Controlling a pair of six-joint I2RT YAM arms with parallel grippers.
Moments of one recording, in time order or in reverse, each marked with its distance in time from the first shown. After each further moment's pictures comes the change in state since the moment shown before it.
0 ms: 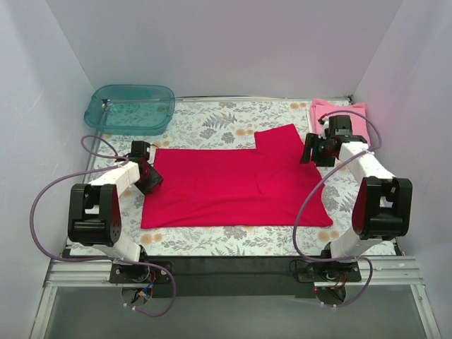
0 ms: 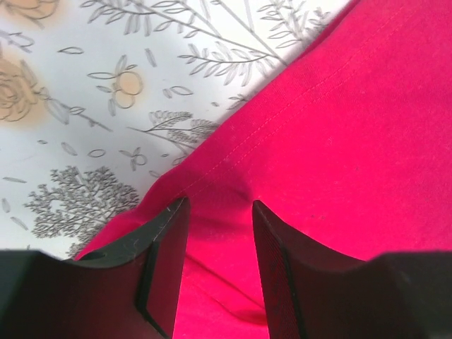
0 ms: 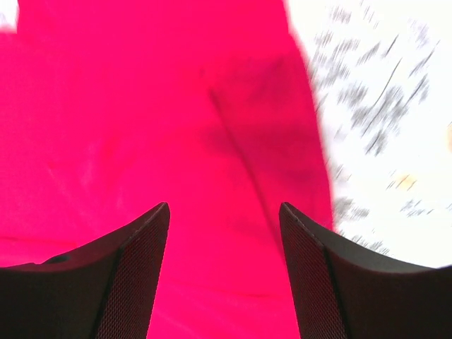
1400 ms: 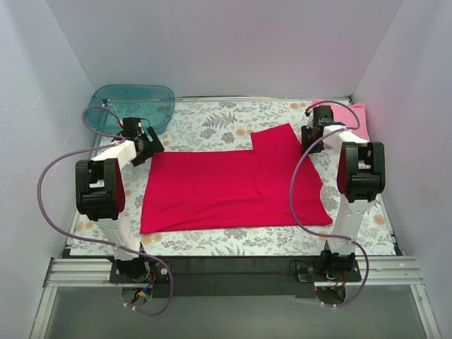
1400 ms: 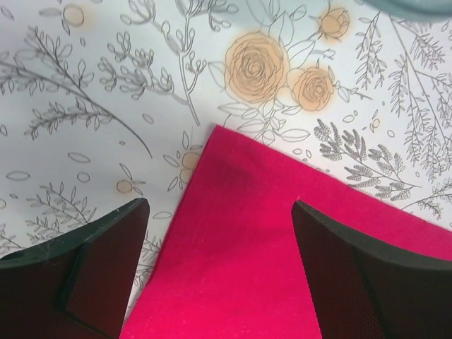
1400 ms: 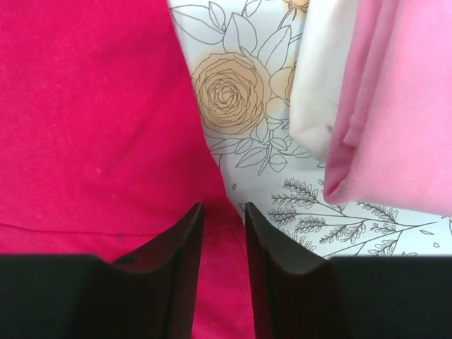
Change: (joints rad) left arm 0.088 0.260 0.298 0.233 0.146 0.332; right arm 0.040 0.454 0.319 0.126 0.157 -0.119
